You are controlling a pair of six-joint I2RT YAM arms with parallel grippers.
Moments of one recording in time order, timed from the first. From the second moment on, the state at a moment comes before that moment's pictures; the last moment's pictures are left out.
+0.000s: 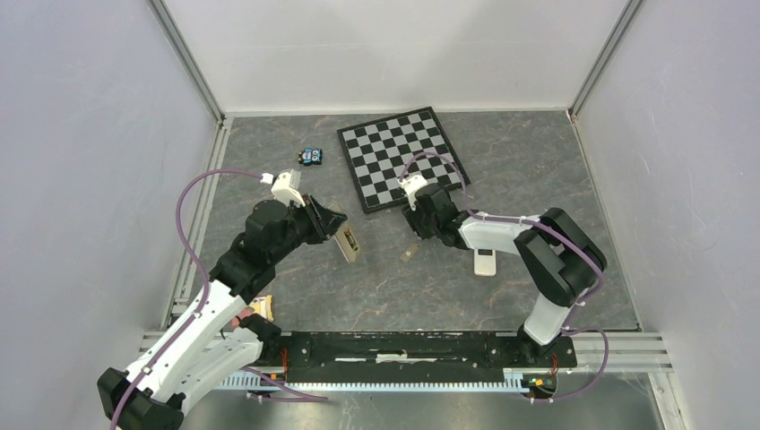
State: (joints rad) left arm -0.53 0.76 0.69 -0.26 0.04 -0.66; right arm 0.68 1.76 0.89 0.09 0.17 0.02
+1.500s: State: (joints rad) left arm -0.49 0.79 0.72 -0.29 0.10 -0.62; right arm 0.64 1.56 0.91 -0.21 0.10 -0.37
